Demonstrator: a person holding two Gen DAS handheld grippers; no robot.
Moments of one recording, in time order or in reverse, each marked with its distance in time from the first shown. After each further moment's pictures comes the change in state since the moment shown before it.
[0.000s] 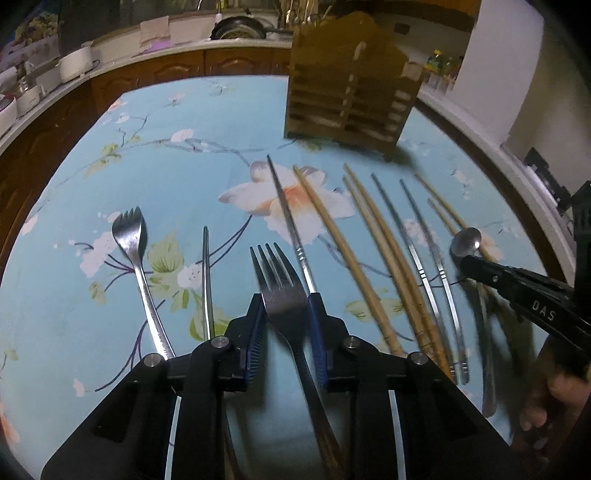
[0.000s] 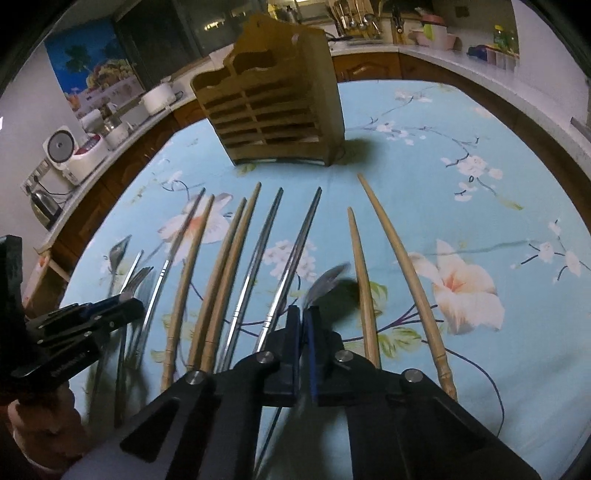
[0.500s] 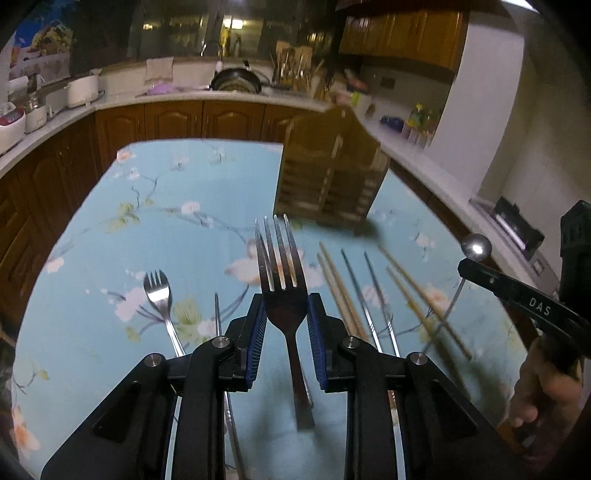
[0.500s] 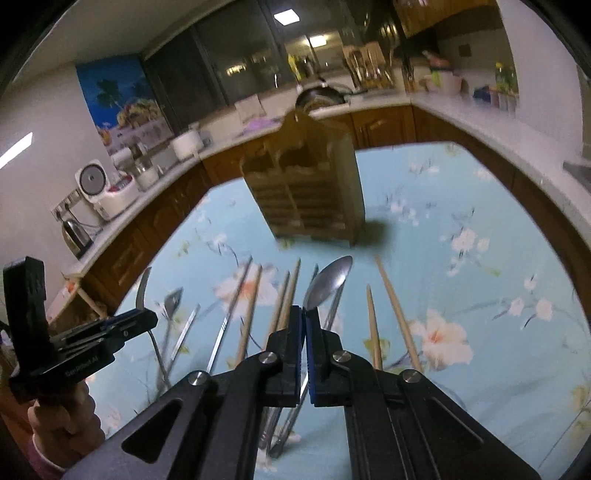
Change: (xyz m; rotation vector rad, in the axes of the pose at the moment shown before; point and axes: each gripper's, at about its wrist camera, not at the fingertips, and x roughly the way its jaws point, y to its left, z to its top) left arm -0.074 0.007 0.022 -0.034 -0.203 -0.068; right arm -0.076 0.017 0.029 -0.017 -0.211 0.077
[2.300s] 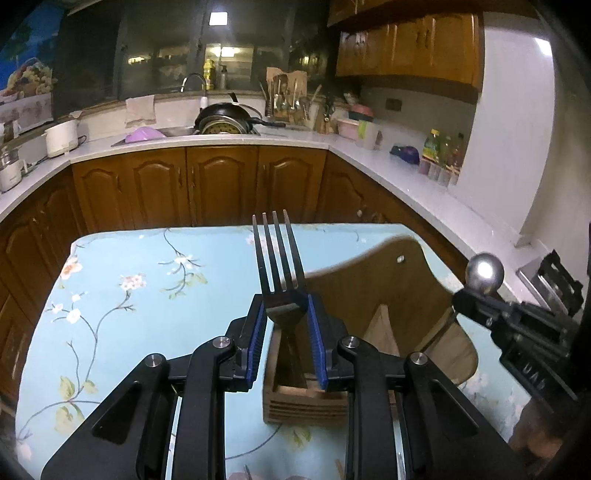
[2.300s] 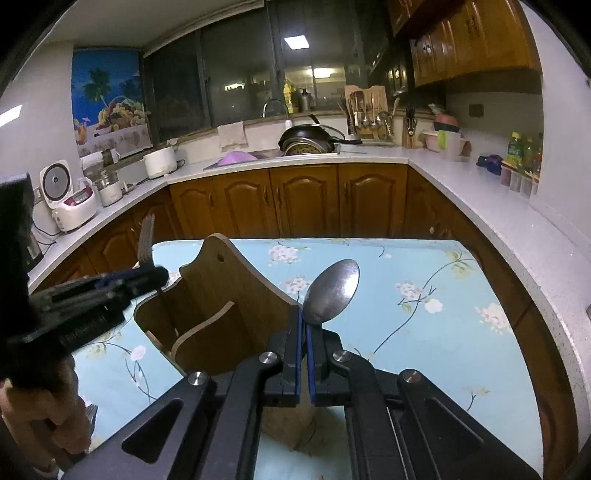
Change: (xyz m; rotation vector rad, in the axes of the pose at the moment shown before) left arm 0.174 -0.019 0.189 0.076 -0.103 0.034; right arm 0.122 -0.020 0.152 -0.149 -0.120 -0.143
